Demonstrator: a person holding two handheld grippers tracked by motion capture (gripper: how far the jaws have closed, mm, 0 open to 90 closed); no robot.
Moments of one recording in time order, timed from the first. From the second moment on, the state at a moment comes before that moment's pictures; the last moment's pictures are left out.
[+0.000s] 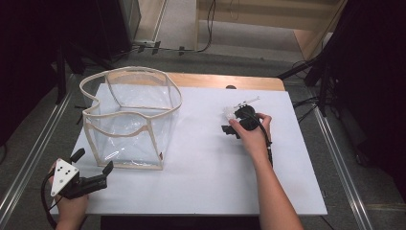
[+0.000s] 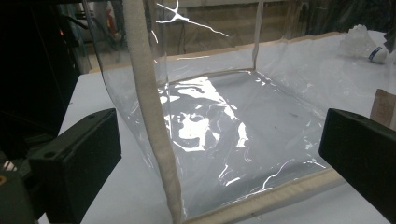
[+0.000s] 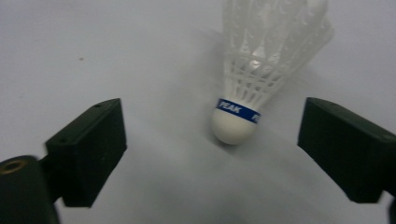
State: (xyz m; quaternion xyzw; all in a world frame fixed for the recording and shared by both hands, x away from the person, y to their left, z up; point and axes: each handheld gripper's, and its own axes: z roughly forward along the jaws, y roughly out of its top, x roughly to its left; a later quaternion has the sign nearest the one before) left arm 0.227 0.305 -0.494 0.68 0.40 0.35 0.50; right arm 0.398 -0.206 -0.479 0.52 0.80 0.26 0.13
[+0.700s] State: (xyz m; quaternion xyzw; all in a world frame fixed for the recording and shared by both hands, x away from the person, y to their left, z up) left arm 0.227 0.305 -0.494 0.68 0.40 0.35 0.50; right arm 0.409 -0.206 -0.488 0.61 0.74 0.26 0.11
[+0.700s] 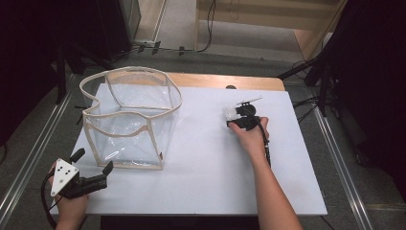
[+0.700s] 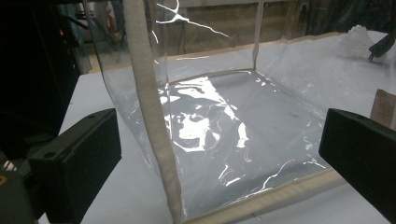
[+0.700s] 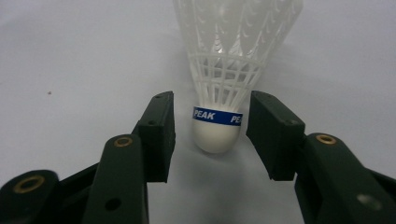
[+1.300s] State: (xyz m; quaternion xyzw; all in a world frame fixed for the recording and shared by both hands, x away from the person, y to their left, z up) left arm 0.227 0.305 -0.494 0.68 0.40 0.35 0.51; right arm 0.407 -0.200 -0.484 0.59 0.75 0.27 0.11
